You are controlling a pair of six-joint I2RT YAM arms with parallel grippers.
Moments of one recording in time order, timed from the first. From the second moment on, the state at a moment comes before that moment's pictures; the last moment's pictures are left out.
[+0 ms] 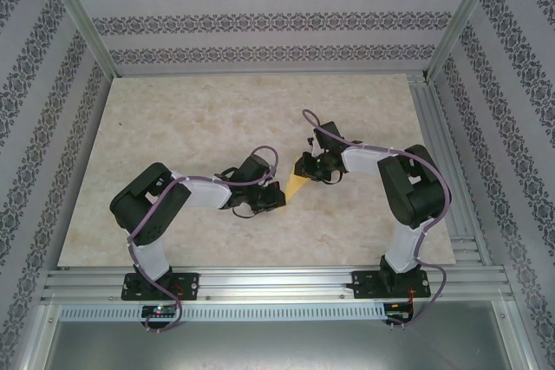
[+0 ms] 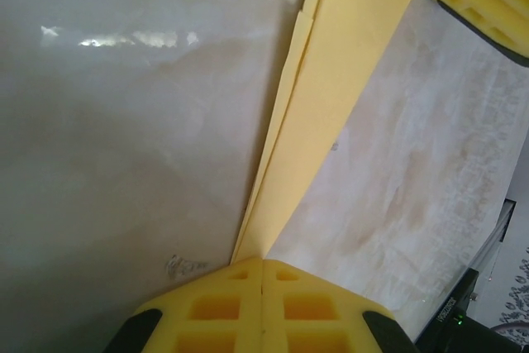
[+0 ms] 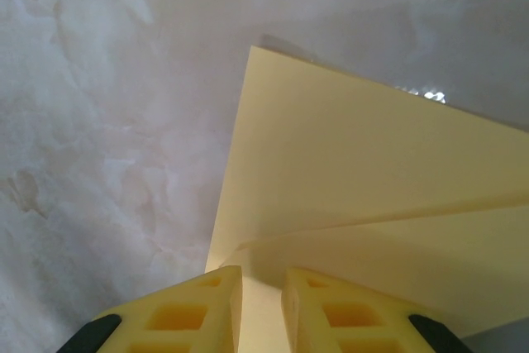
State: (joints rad) left arm -0.75 1.80 0.80 0.09 0.46 -1.00; right arm 0.42 1.84 0.98 -0.25 -0.41 0.57
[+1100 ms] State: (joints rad) left arm -0.75 1.49 0.90 -0.45 0.12 -0.89; right arm 0.51 1.61 1.12 -0.57 -0.03 0.54
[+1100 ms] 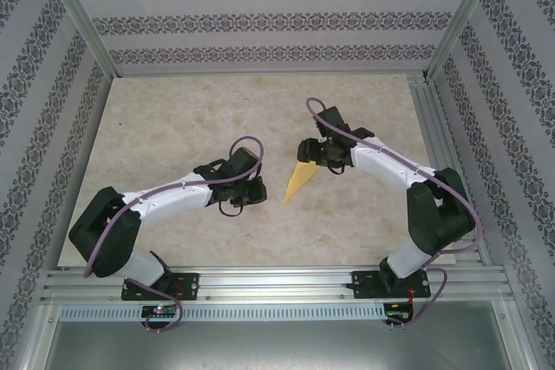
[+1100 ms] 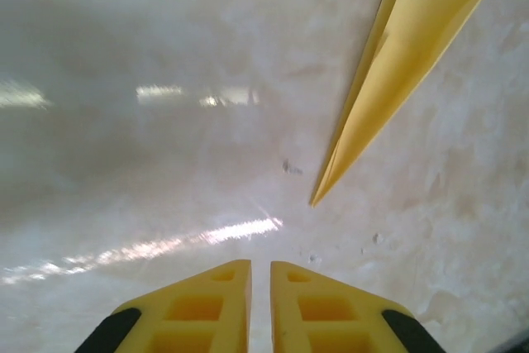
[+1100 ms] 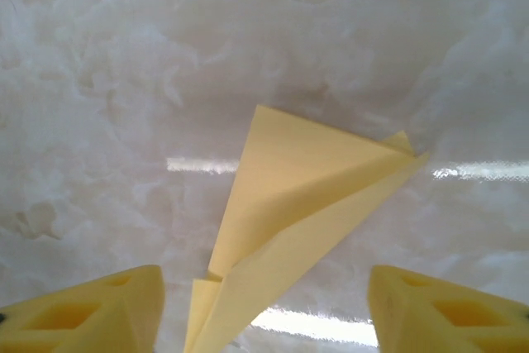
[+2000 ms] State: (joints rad) left arm -0.75 1.39 0.86 -0.57 -0.08 -0.82; right arm 0.65 1.78 1.16 -0.67 0.11 0.71
